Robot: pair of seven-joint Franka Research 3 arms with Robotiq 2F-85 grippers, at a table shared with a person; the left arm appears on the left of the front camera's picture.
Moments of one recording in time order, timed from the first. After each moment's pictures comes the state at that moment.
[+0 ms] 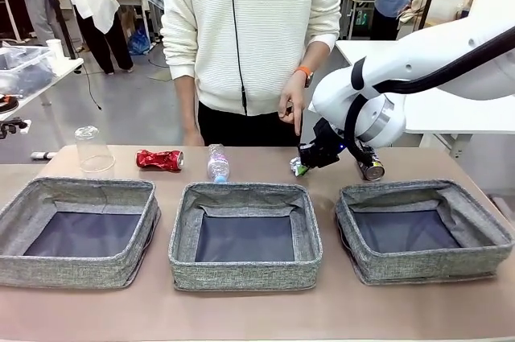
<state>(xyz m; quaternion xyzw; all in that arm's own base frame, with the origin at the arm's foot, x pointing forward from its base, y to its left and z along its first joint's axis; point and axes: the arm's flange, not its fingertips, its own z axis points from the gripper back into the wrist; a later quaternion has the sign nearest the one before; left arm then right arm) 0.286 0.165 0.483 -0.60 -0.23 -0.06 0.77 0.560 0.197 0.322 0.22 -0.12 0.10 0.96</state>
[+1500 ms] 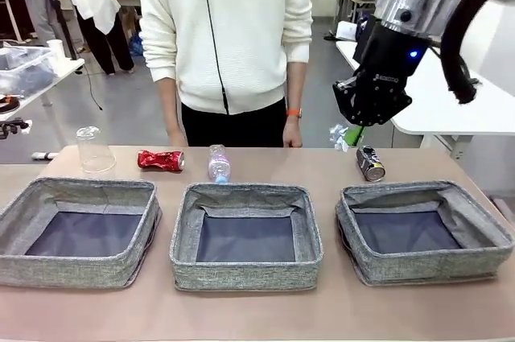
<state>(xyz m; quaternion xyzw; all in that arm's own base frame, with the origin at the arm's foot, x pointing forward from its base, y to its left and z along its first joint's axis) 0.286 0.165 0.483 -0.60 -0.23 -0.06 0.77 0.340 0.216 0.588 0.11 0.00 0.11 0.99</state>
